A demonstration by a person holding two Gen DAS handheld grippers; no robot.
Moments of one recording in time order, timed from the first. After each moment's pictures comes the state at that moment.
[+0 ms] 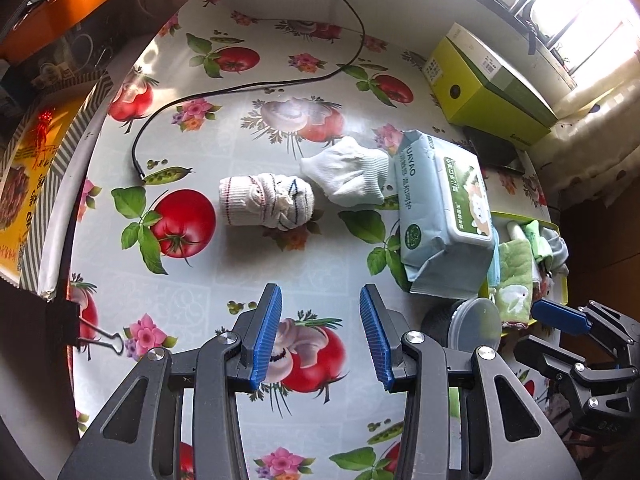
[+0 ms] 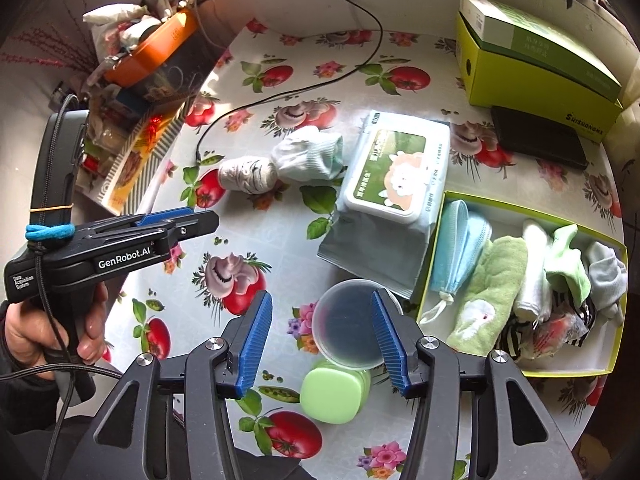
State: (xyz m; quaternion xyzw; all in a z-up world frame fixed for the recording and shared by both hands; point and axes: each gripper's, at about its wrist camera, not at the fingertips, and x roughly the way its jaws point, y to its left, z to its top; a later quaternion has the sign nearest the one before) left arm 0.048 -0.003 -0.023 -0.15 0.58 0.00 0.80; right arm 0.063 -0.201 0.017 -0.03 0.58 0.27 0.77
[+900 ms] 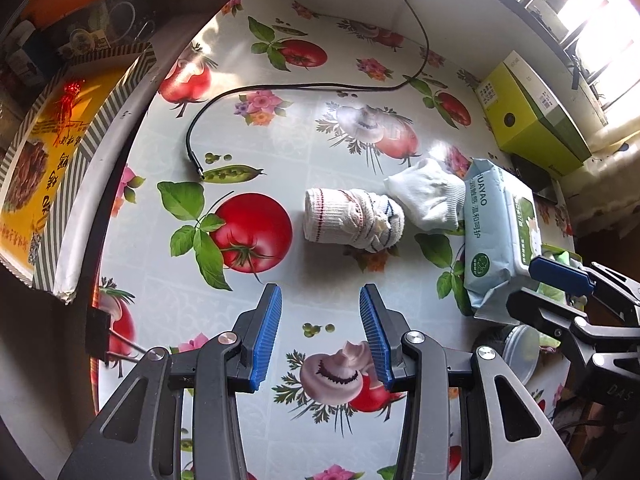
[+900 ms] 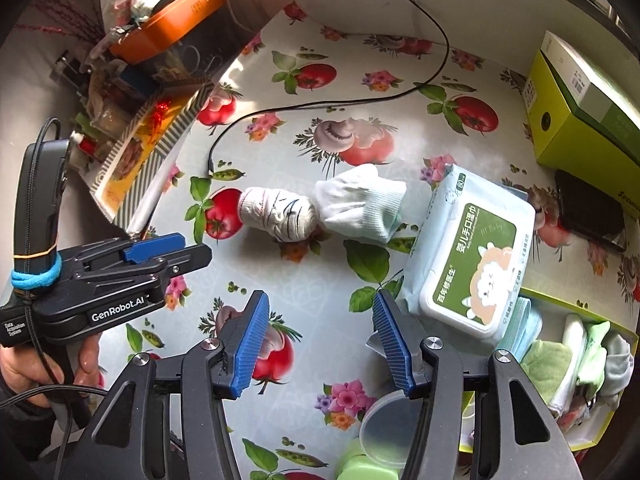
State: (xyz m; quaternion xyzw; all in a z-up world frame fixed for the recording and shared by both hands) left arm 0.055 0.062 -0.046 -0.18 0.58 0.04 0.79; right arm 0.118 -0.106 -0.004 -0.09 0.58 0.29 0.75
